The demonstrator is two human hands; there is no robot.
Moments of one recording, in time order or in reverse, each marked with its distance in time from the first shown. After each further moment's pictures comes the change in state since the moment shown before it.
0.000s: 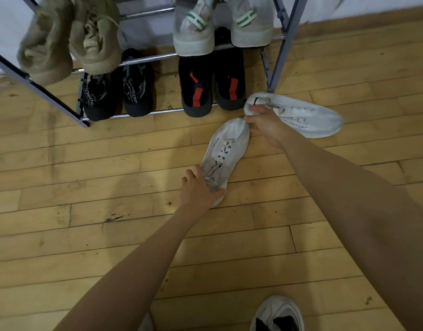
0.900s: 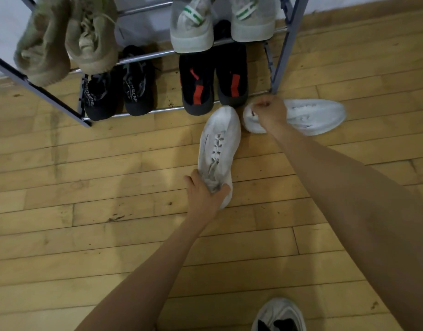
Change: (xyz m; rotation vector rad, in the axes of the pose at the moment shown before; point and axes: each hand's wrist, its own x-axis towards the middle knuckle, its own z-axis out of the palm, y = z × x) left_hand -0.015 0.011 0.019 -0.524 0.200 -0.054; right_hand 0.025 0.003 0.000 -0.261 0.362 -0.141
